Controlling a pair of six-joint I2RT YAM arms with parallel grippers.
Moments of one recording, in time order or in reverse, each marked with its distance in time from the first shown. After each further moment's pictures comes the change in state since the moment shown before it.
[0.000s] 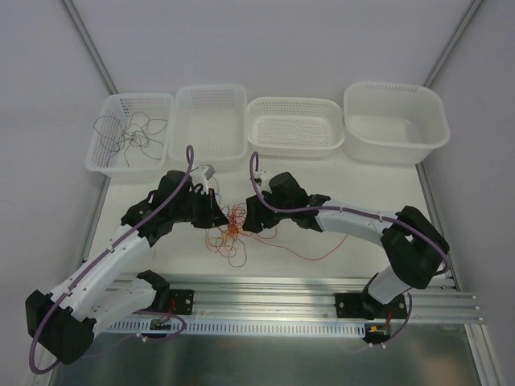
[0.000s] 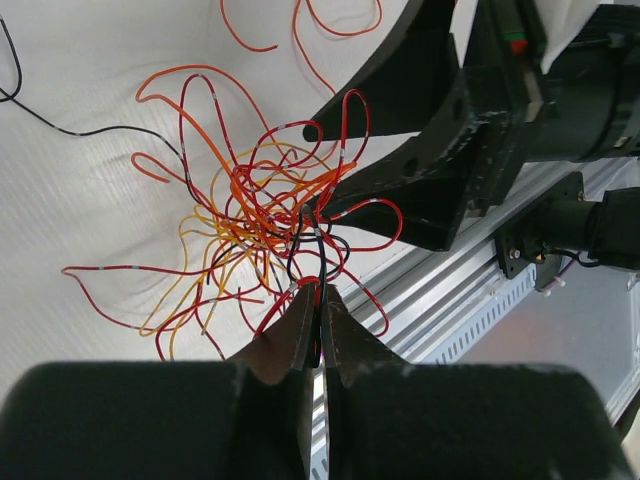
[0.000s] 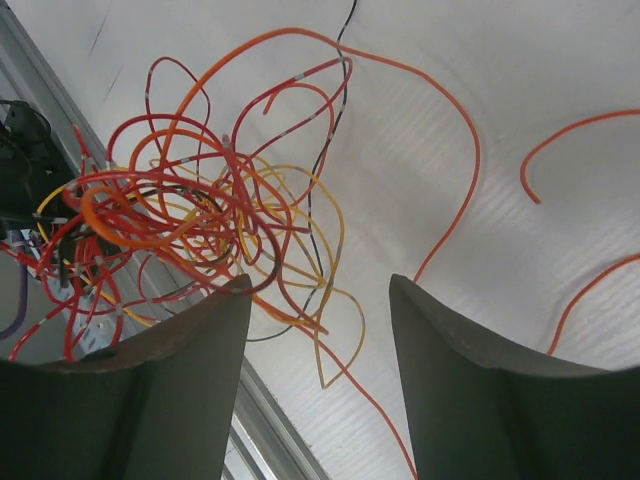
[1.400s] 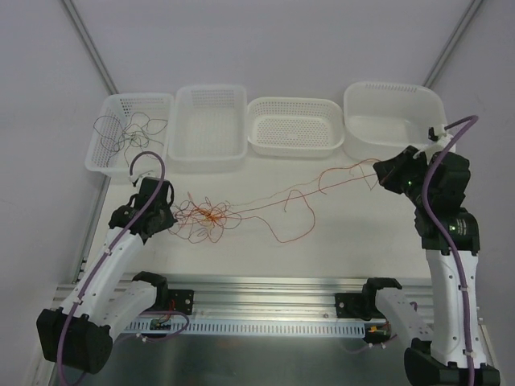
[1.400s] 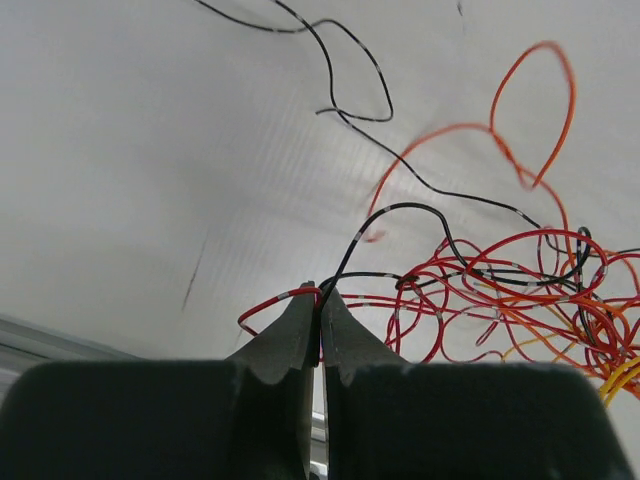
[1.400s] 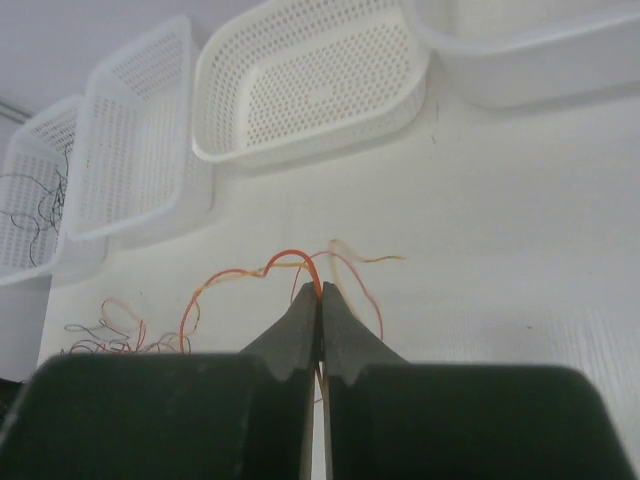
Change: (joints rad) left arm 0.293 -0.056 -0.074 -0.259 -0.607 -0.067; right arm -0.844 -0.755 0.214 -0.652 0.147 0.060
